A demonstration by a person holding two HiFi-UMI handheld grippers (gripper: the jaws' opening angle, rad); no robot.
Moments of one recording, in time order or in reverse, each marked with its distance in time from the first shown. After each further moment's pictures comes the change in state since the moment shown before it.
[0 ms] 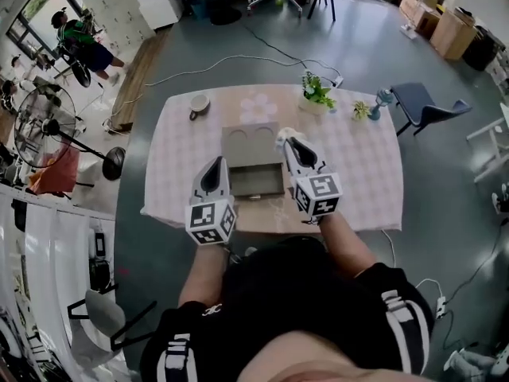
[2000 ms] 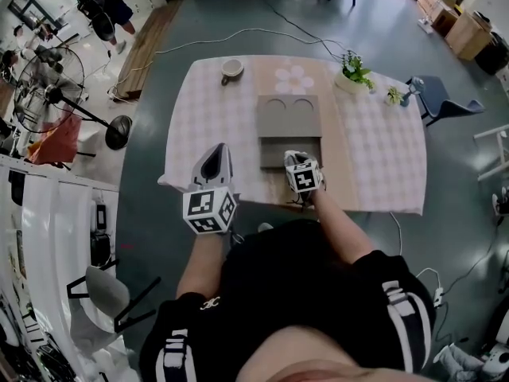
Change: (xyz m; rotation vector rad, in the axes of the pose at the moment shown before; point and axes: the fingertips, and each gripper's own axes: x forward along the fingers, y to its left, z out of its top) left arm -0.080 0.136 -0.034 -0.072 0.043 0.018; right arm 0.058 0.107 -0.298 -0.049 0.735 -0.054
